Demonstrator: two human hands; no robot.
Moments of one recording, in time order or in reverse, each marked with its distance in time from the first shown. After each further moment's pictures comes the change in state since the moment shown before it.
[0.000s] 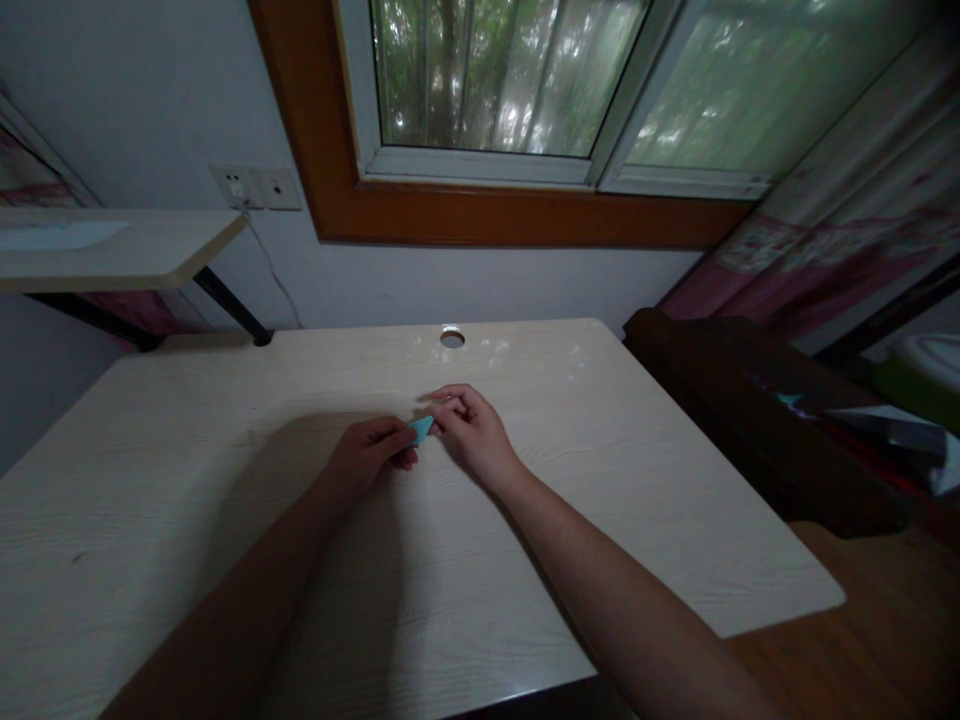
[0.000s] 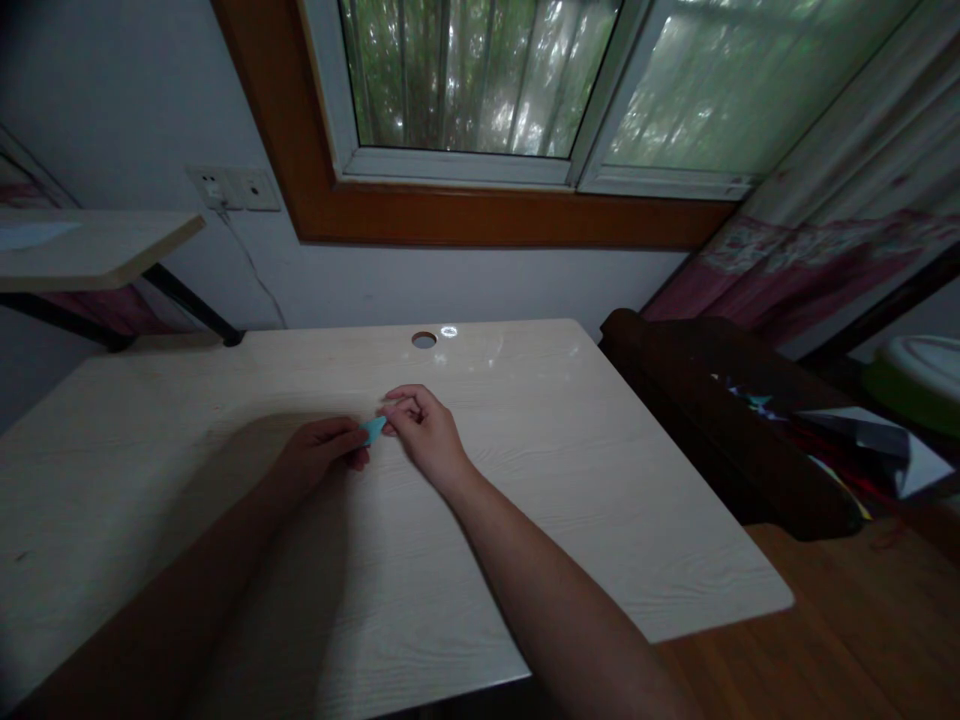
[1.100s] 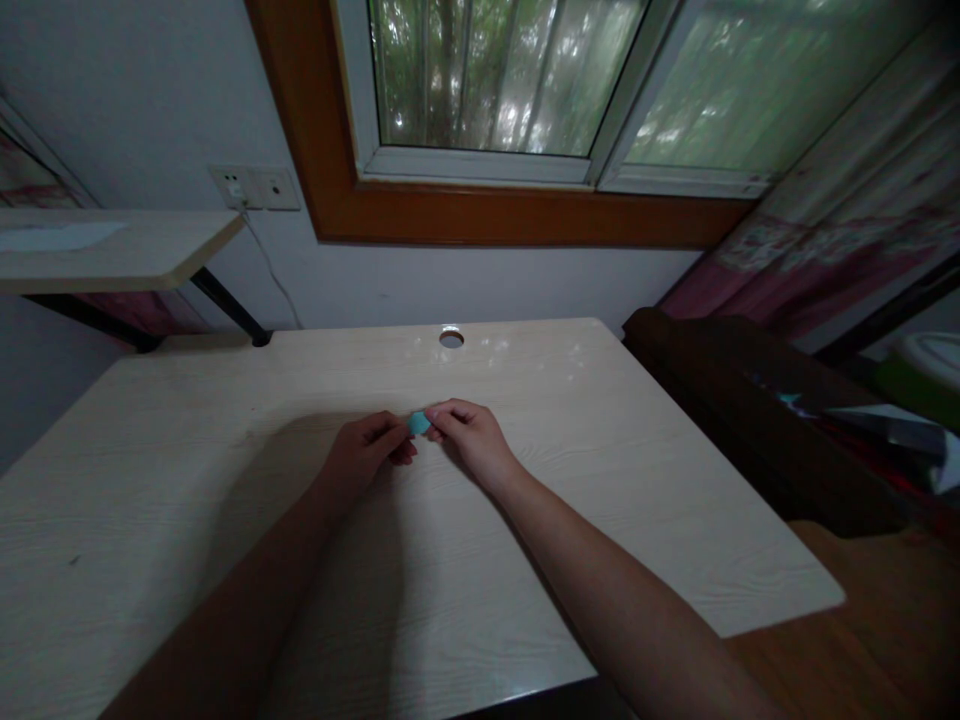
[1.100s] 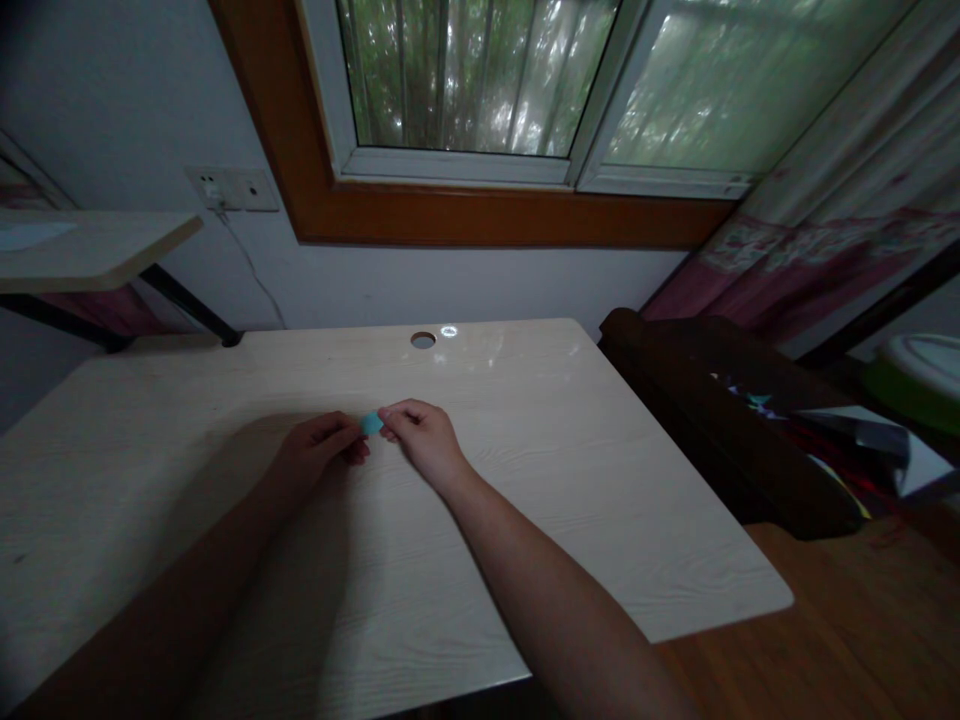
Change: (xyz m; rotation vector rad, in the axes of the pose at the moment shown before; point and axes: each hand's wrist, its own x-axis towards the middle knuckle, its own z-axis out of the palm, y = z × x) left_hand 0.001 -0.001 -0.001 0.044 0.068 0.050; right_hand 0.000 0.004 0.000 0.013 -0.028 0.118
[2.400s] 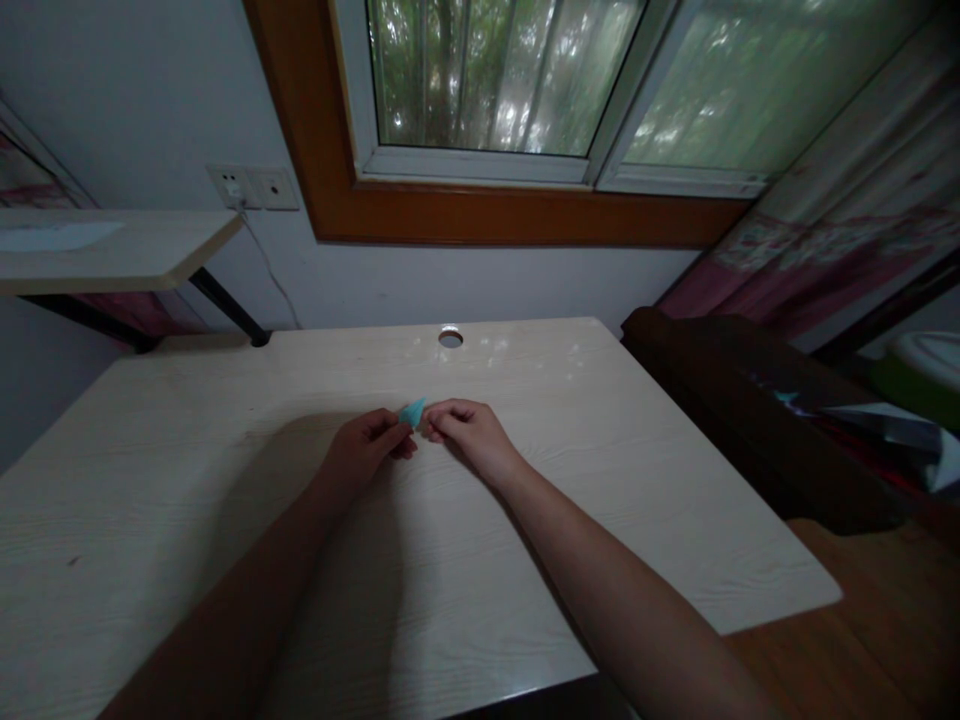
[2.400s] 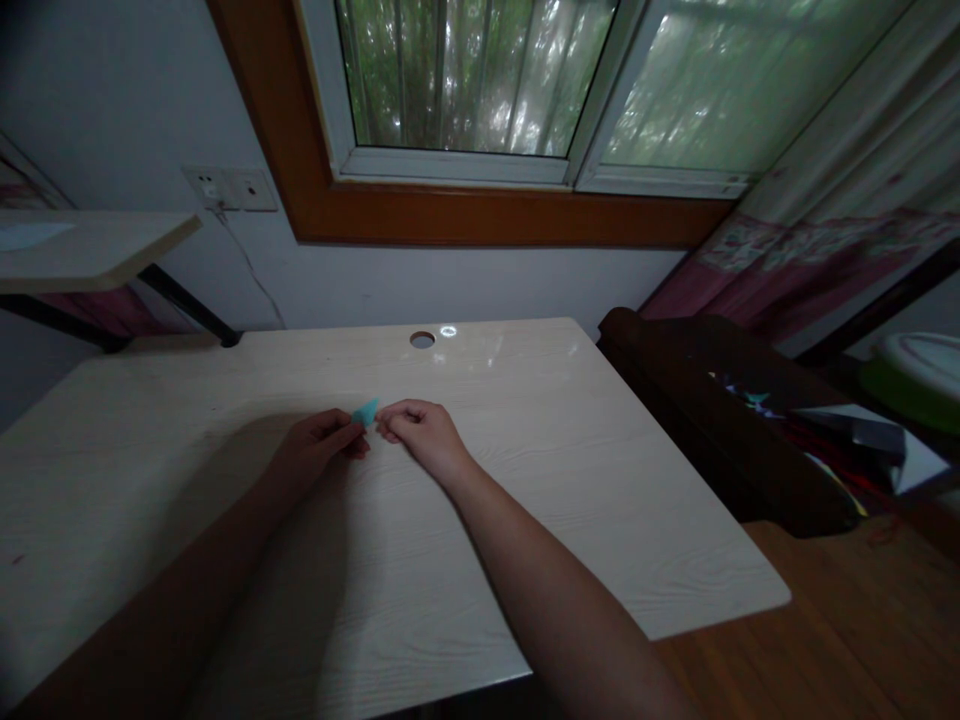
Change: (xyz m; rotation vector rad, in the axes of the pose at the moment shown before) left_hand 0.003 0.001 -0.001 0.103 0.034 -0.001; right_hand 0.003 -0.001 -0.002 0.010 -0.050 0.057
